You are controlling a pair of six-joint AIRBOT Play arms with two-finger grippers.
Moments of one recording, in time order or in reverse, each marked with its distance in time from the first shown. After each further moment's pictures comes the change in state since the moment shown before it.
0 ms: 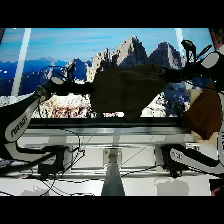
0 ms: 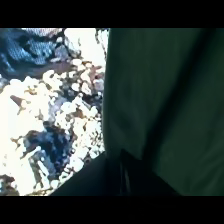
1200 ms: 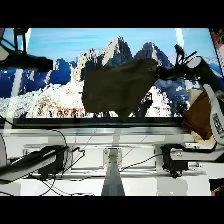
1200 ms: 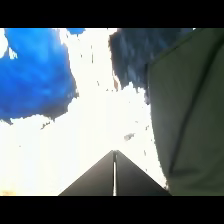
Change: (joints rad) left arm 0.280 0.343 0.384 0.637 -0.499 -0.174; right arm -0.001 -0.188 -0.008 0.187 -0.251 0.011
